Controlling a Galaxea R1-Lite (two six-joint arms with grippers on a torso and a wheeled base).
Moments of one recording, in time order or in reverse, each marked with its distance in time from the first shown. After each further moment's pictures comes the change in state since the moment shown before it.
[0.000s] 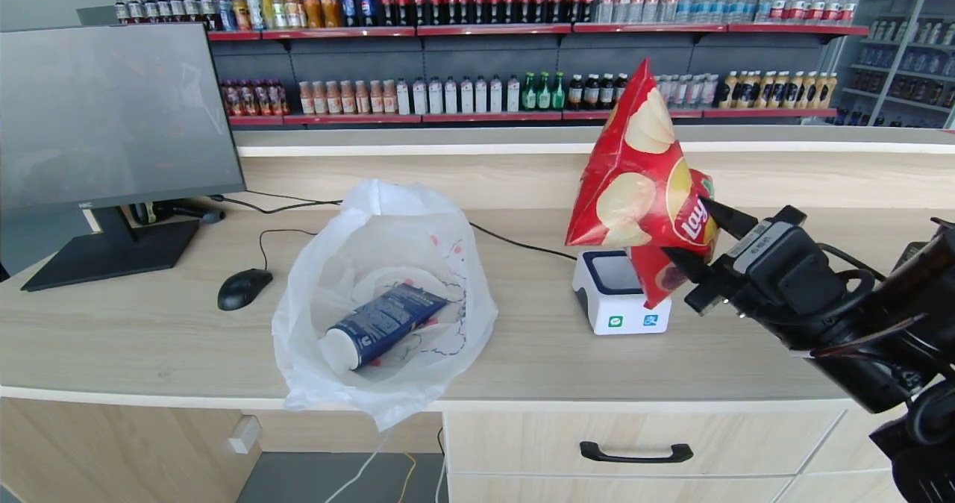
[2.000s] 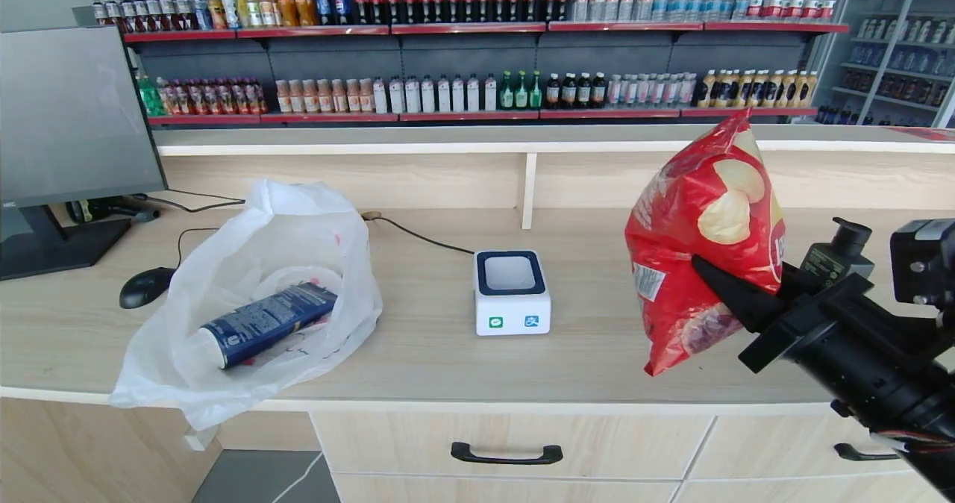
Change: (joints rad) left arm 0.000 0.000 0.000 0.000 0.000 0.001; right arm 0.085 -0.186 0.240 0.001 -0.185 0.813
